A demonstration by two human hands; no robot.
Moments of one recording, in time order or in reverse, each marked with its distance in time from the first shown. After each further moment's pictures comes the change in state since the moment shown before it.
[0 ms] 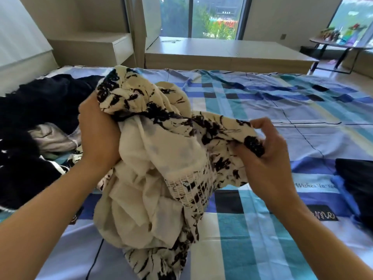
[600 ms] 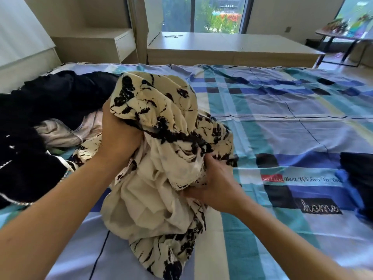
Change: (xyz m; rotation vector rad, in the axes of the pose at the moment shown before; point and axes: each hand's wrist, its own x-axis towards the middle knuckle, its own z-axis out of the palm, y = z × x) left_hand -0.021 0.031 0.006 -0.504 -0.176 -0.091; right_hand -0.026 0.056 0.054 -0.403 -0.516 0.134
